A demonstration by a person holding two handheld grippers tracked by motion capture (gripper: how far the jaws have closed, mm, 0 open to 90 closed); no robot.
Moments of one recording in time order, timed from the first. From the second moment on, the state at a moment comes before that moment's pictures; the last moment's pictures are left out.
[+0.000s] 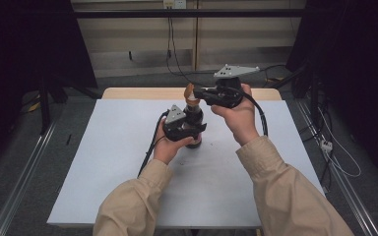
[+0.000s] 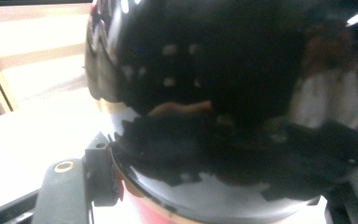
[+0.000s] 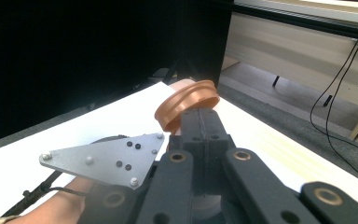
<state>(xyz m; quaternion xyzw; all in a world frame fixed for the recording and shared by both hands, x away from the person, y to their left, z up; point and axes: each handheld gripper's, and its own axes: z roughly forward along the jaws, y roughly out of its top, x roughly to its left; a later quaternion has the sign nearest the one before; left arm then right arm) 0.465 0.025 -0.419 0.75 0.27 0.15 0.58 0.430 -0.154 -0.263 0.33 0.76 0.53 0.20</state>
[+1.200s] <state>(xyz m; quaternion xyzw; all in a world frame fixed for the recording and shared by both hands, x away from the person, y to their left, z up) 0.464 0.025 -0.421 0.75 0.27 0.15 0.58 0.424 -0.152 -0.259 0.31 0.76 0.53 0.20</state>
